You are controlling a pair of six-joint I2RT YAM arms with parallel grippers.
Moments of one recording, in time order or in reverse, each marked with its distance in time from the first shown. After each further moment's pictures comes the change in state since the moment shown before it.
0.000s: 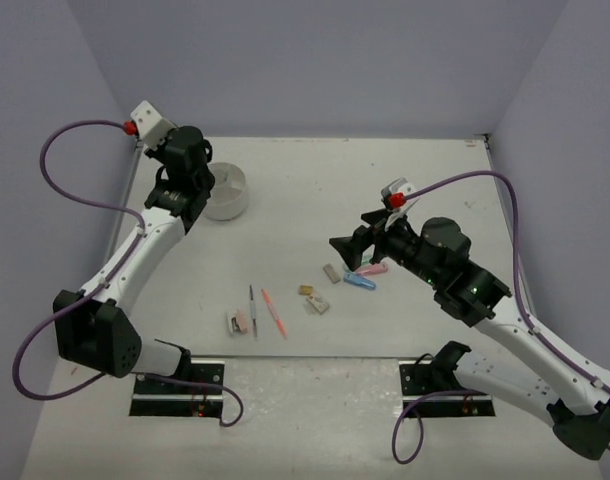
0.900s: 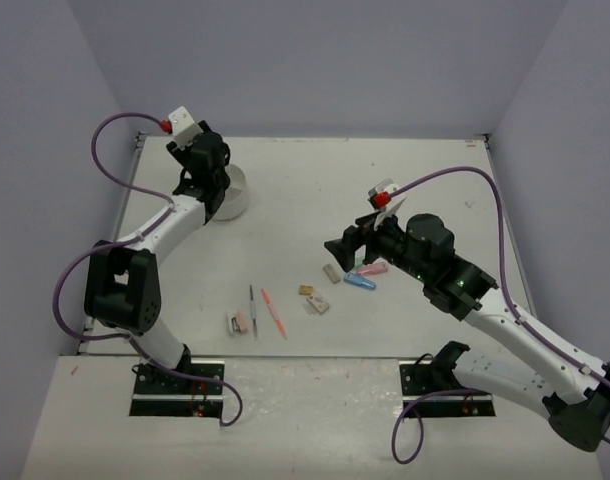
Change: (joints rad) left arm 0.027 0.276 -0.037 0.250 0.134 0.120; right arm 0.000 0.070 -0.015 0.002 -0.006 0.008
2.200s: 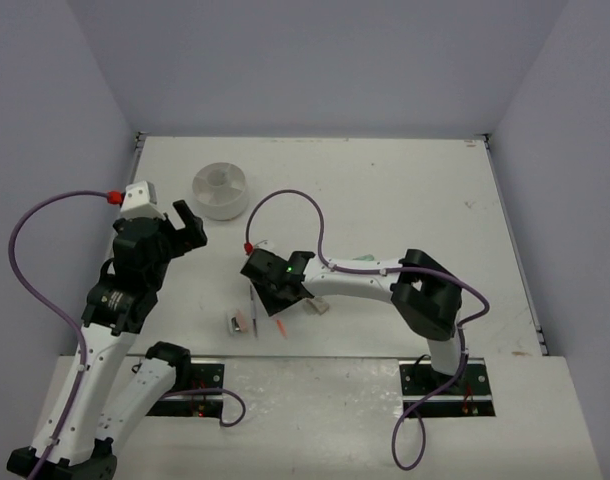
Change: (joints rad) left arm 0.006 -0.972 -0.298 -0.865 0.447 0.016; right arm 0.411 1.039 0.547 -0.453 0.220 0.432
